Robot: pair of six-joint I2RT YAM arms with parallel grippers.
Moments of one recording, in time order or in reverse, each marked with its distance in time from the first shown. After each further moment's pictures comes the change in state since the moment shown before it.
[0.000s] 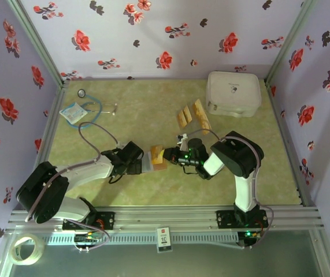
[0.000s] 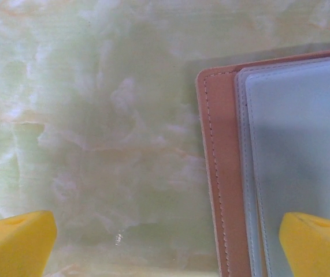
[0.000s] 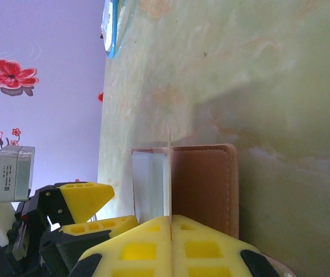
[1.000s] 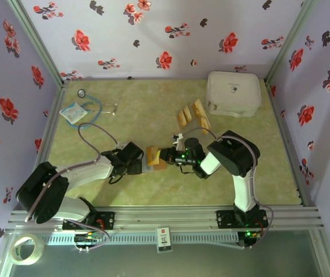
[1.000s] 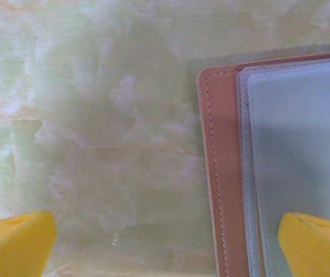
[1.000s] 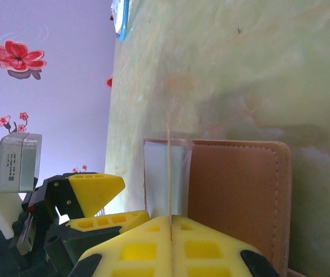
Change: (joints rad) left arm -0.001 -0.002 -0.008 0.011 0.000 -0.022; right arm 0.035 0.042 0.047 0.018 -0.041 0.005
